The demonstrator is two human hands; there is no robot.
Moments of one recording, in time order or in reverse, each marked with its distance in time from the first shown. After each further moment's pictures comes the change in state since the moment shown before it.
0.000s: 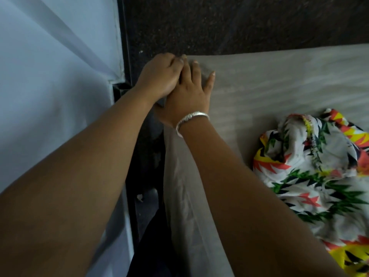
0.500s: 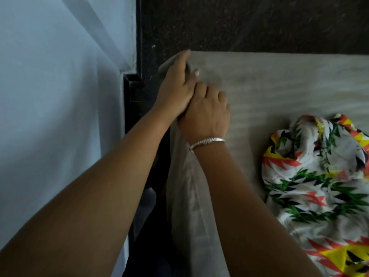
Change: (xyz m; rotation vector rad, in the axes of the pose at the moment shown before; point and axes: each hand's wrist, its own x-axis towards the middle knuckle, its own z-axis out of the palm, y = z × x) left_hand -0.052 -0.024 0.012 -0.357 0.078 0.064; right_hand -0.058 -0.012 -0.003 0.158 0.248 0.139
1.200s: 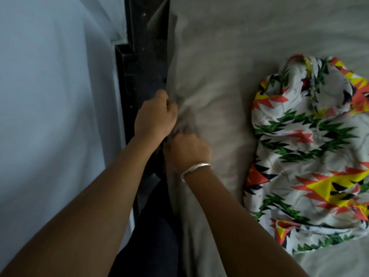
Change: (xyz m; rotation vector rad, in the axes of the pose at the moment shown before) left_hand -0.136 -0.040 0.023 0.468 0.031 -0.152; right_hand -0.146 0.025 -0.006 -0.023 -0.623 -0.043
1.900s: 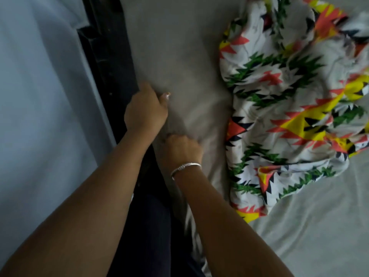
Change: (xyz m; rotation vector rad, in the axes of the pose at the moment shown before) left_hand -0.057 0.030 0.034 0.223 -0.052 -0.053; right_hand -0.067 0.032 0.036 0.116 -0.035 0.182
